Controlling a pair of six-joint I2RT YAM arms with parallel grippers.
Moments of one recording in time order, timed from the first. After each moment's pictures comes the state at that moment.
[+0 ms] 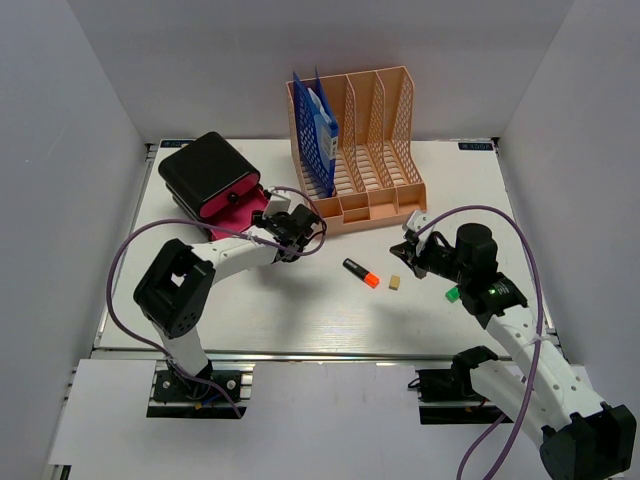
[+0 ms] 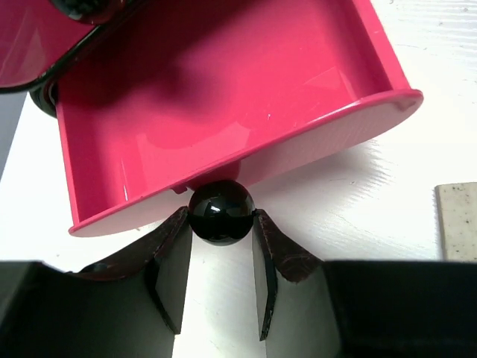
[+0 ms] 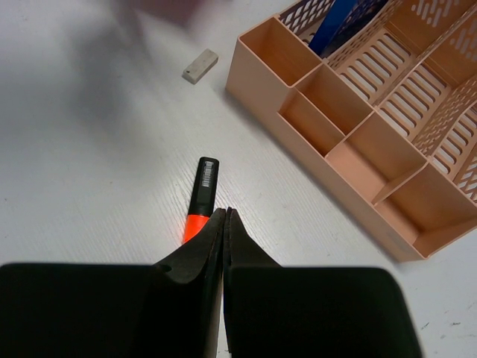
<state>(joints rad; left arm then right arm) -0.70 1.74 1.12 -0.49 -1.02 -0.56 0.36 0.79 0.61 -0.16 -0.56 -0.42</state>
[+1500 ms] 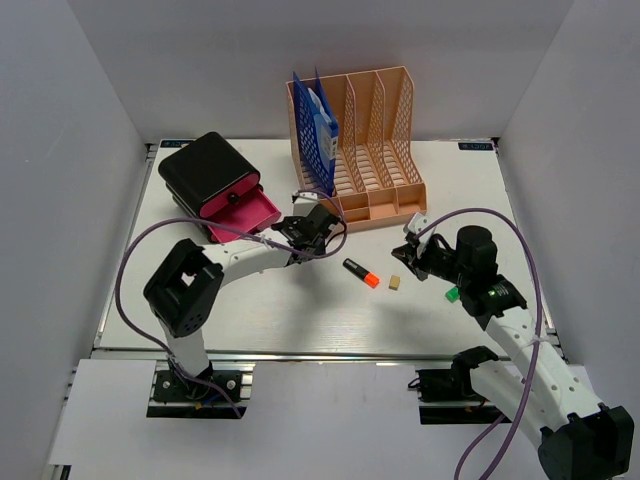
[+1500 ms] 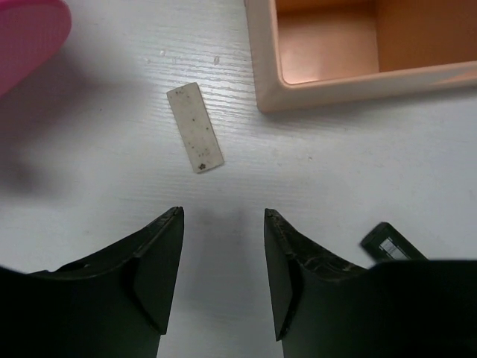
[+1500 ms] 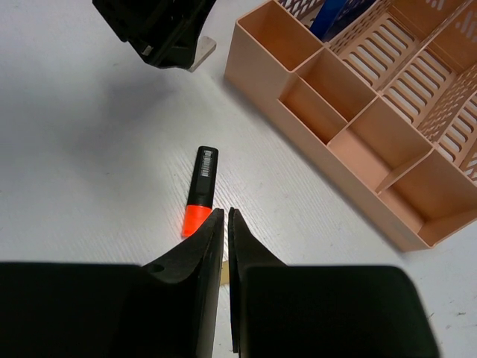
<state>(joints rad) -0.80 1.77 1.19 -0.39 -0.55 -0.68 0.34 0.78 0.58 -0.16 -0.56 -0.43</state>
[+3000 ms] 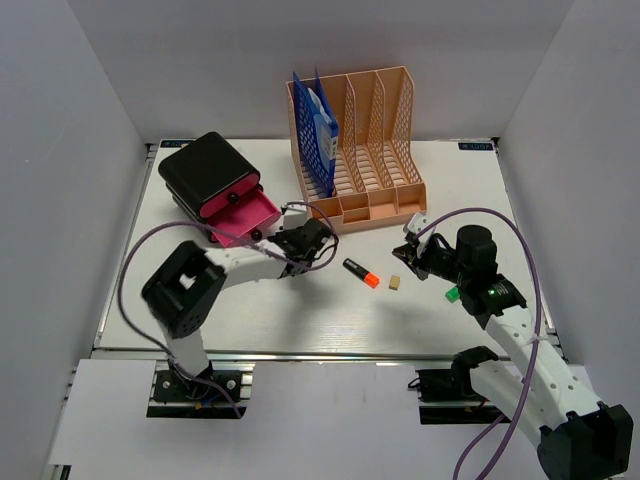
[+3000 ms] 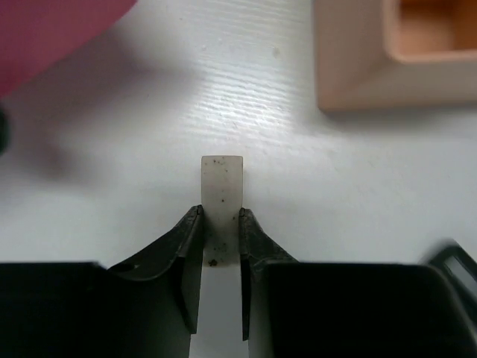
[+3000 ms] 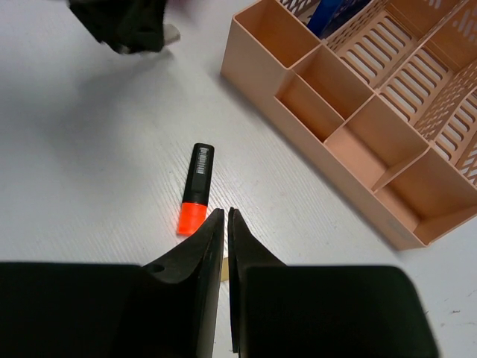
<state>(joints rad) -0.79 1.80 1.04 -0.23 -0.67 -0.74 0.33 0.79 0.58 -0.16 -0.56 -0.45</state>
